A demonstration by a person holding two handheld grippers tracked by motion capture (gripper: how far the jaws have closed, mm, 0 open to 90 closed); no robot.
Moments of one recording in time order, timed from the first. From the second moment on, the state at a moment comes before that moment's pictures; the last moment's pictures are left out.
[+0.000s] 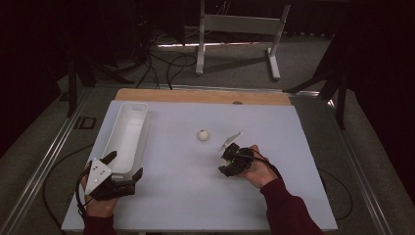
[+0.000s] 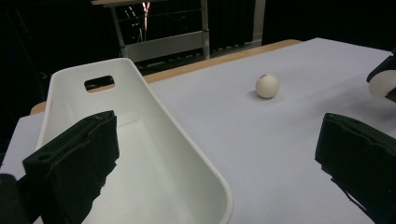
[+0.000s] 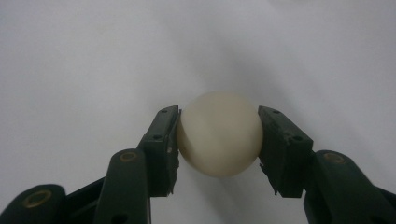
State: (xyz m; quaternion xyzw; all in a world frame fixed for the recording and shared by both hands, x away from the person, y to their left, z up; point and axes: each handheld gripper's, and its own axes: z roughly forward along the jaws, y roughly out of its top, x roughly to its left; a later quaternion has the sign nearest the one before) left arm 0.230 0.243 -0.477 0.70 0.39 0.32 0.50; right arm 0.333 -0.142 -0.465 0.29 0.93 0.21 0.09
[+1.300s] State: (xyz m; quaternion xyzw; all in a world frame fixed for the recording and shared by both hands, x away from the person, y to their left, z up) left arm 0.231 0.244 -0.477 0.70 0.39 0.32 0.50; right arm 0.338 -0.133 -0.423 0.29 0.91 0.26 0.11
